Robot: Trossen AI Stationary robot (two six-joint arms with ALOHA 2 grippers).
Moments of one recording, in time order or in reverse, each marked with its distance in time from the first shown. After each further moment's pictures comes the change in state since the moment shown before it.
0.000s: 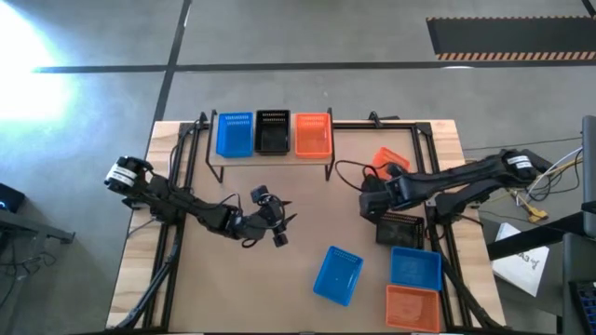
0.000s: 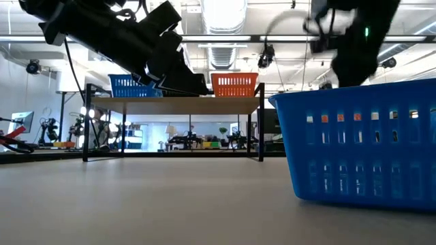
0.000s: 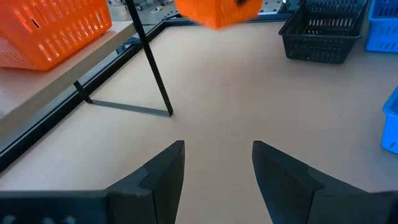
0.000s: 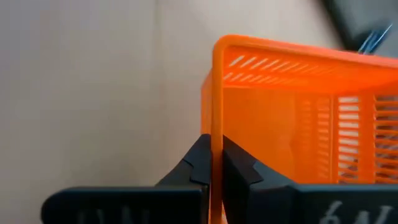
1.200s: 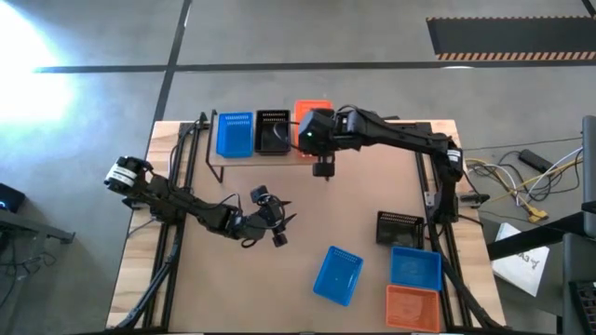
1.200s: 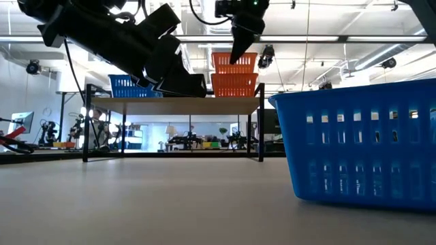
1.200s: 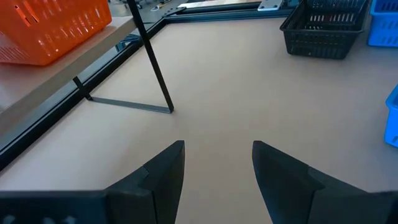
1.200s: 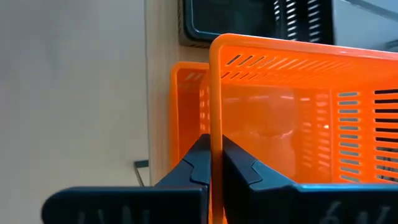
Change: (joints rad) left arm 0.000 0.000 -0.010 -0.001 0.001 -0.002; right arm -0.355 0.586 1.081 -0.123 -0.249 -0.964
